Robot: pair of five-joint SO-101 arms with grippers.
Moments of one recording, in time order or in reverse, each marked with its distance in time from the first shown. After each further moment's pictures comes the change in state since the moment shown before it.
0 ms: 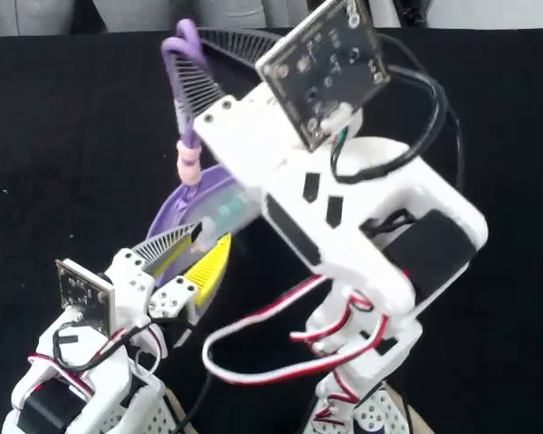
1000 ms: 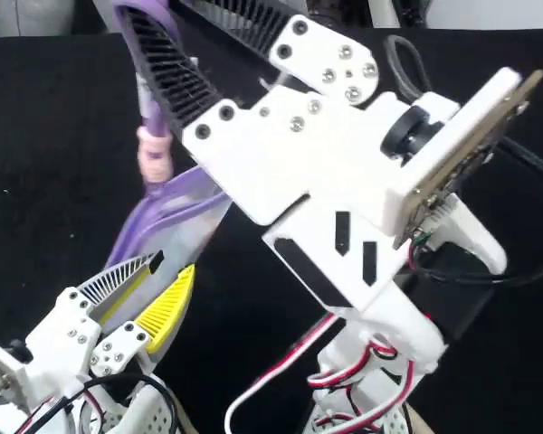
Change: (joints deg) left arm 0.0 -0.1 -21.7 18.6 0.0; right arm -6.9 -8.9 9.6 -22.7 0.4
